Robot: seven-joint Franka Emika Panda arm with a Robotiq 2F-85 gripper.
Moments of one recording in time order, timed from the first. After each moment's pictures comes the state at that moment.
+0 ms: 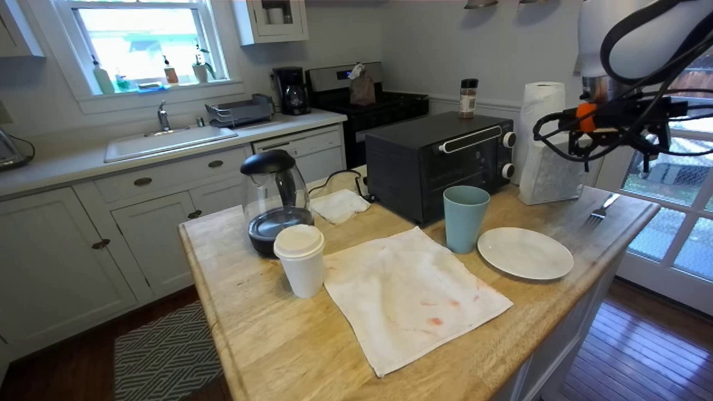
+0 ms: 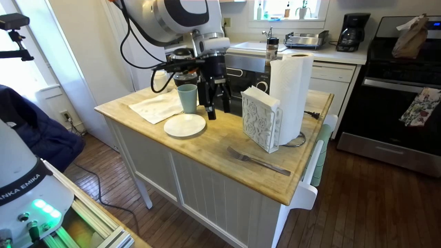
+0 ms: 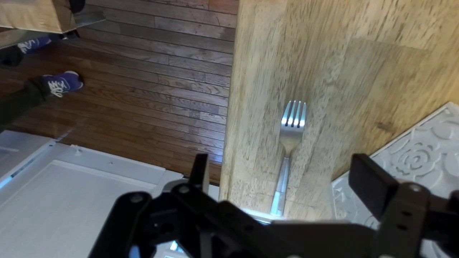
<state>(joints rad) -0.23 0.11 -0.28 -2.28 -0.47 2.28 1.33</state>
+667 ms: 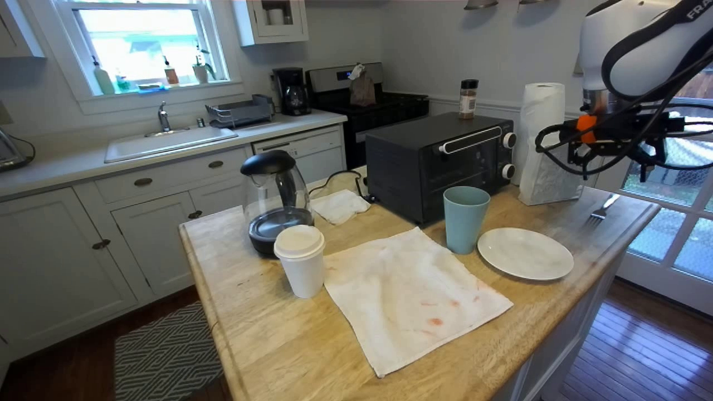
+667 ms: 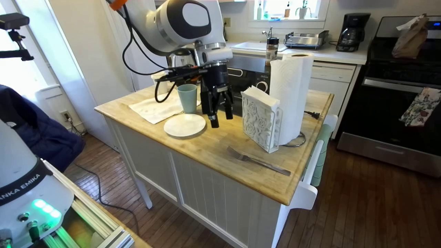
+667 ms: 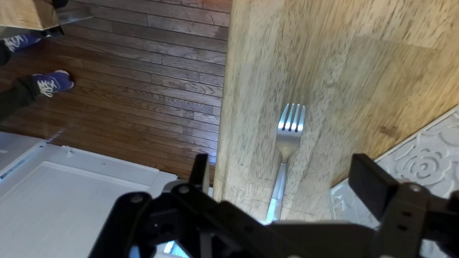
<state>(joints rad) -0.23 0.15 -0.30 -2.29 -0.47 2.36 1.32</state>
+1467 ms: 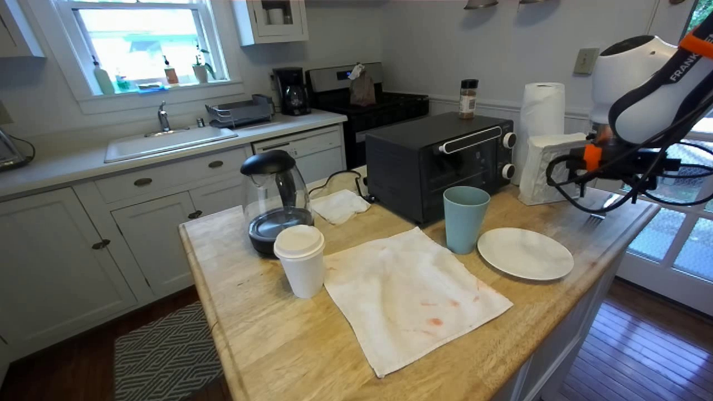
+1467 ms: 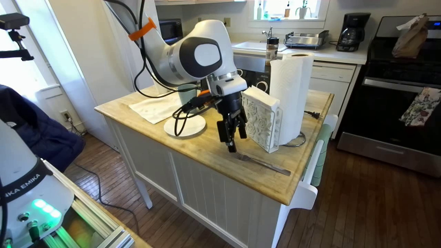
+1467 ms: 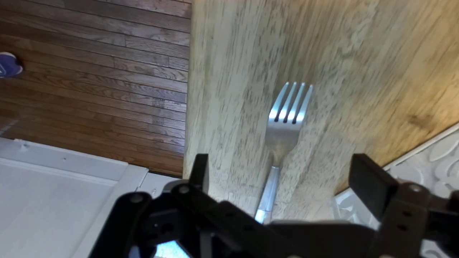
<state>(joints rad) -0.23 0.33 -0.41 -2.29 -0.47 2.68 1.26</state>
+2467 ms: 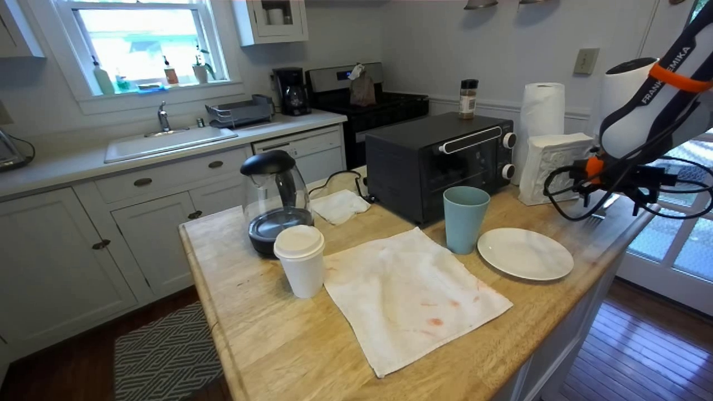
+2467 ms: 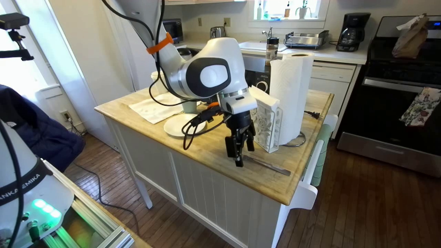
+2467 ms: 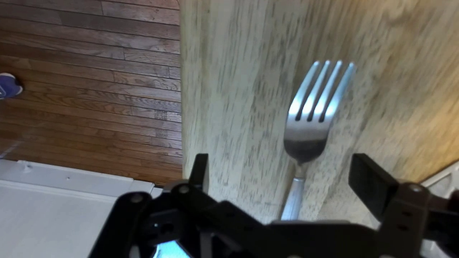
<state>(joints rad) -0.23 0.47 -0.46 -2.24 -0.28 2.76 1.14</state>
